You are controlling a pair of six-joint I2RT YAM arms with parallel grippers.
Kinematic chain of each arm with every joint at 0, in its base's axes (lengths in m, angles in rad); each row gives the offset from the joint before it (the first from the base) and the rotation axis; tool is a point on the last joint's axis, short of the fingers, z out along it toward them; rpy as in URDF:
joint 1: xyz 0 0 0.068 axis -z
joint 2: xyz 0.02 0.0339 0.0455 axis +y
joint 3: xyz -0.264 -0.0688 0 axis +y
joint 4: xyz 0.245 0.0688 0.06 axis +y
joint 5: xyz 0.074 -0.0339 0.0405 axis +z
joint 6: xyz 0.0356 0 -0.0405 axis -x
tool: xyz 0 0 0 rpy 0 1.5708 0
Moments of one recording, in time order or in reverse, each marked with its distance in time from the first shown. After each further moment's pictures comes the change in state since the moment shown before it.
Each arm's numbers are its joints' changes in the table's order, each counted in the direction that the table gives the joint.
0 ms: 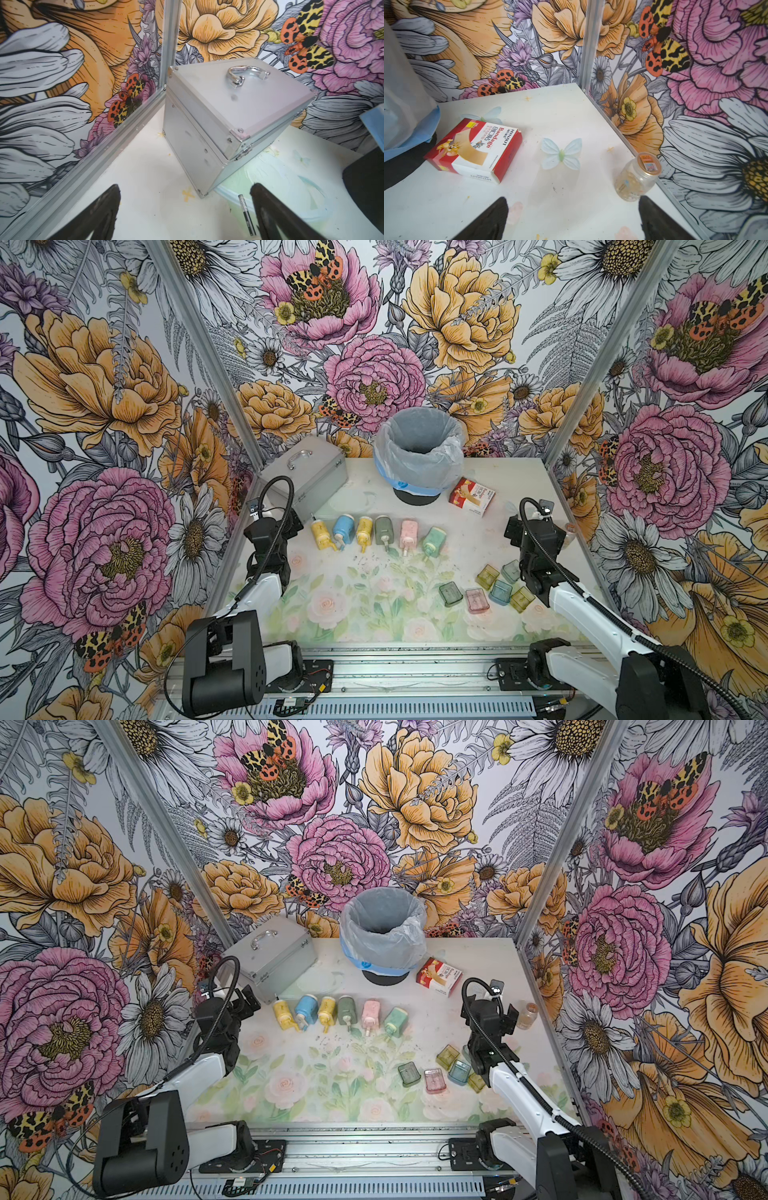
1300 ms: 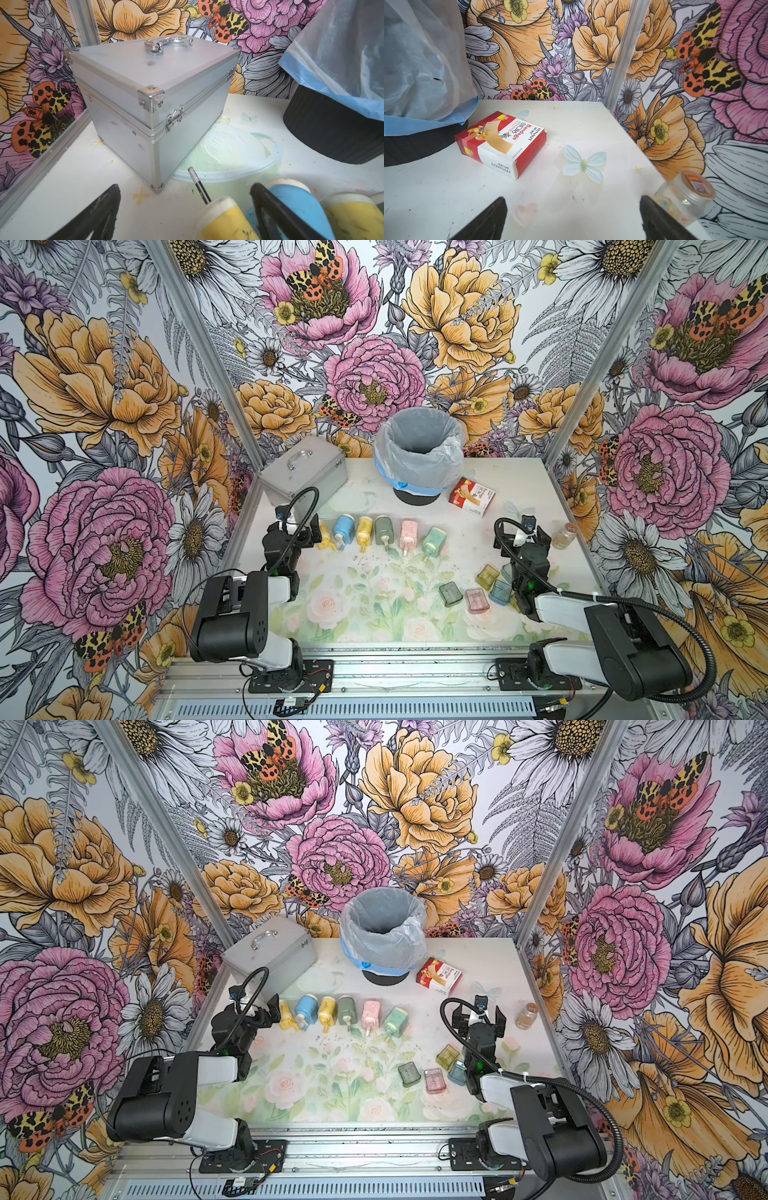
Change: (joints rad) left arm 0.040 0.256 0.130 -0.461 -0.280 -0.160; right arm -0.006 0.291 0.227 -0.722 0.108 0.188
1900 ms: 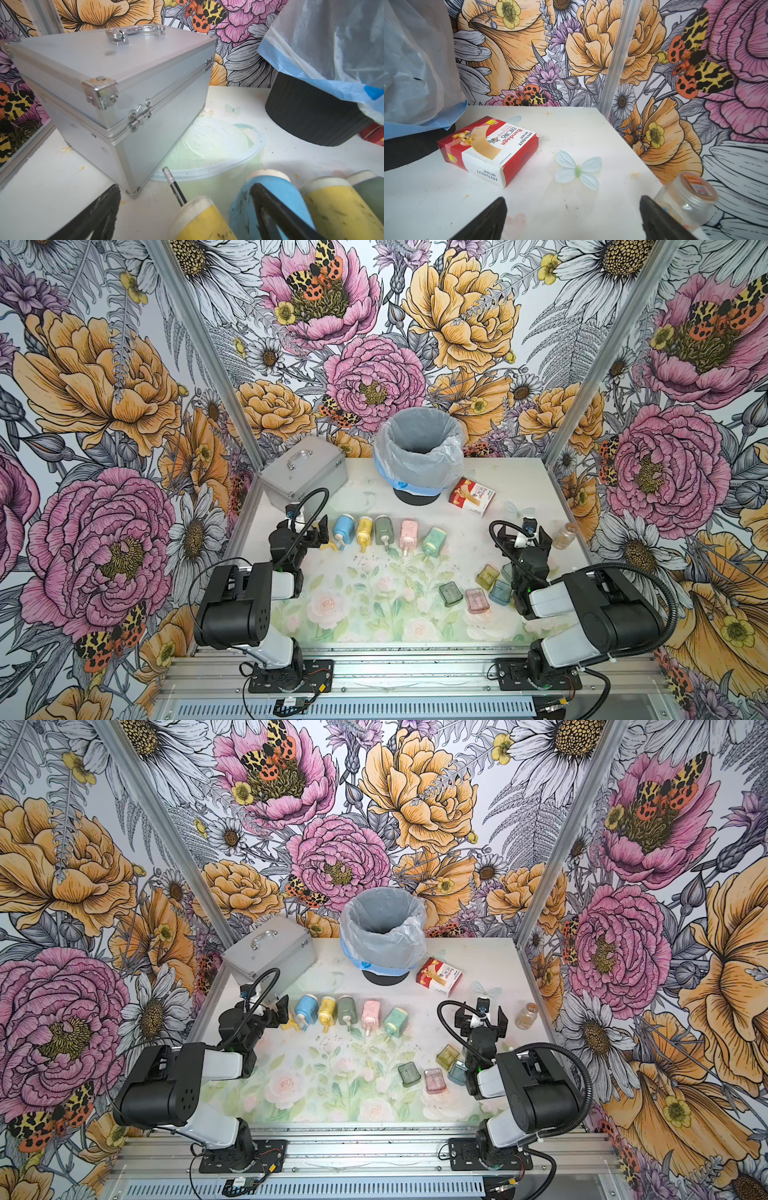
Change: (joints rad) left arm 0.047 0.053 -0.032 0.004 -0.039 -0.029; right arm 0.059 0.227 0.031 -0.300 0.027 0.018
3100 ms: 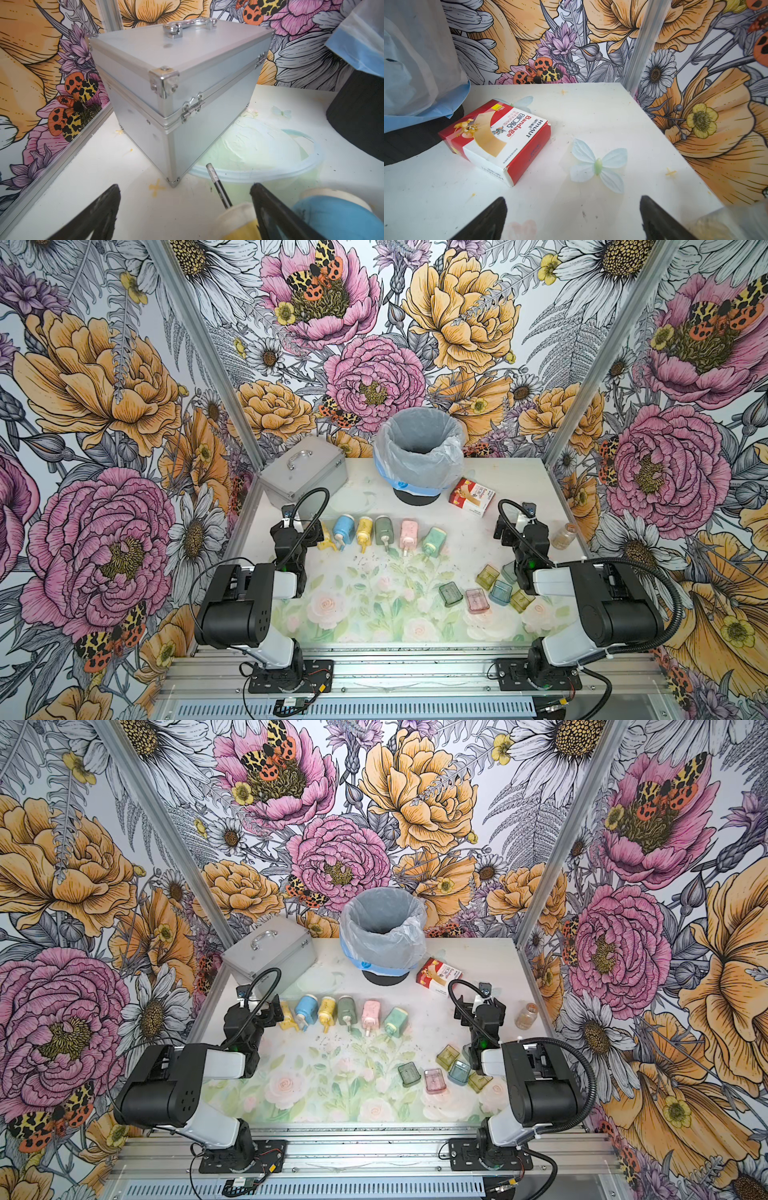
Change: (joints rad) left arm 0.043 -0.001 -0.006 0.035 0.284 0.002; right arm 0.099 0.003 -0.207 0.380 0.213 -0.086
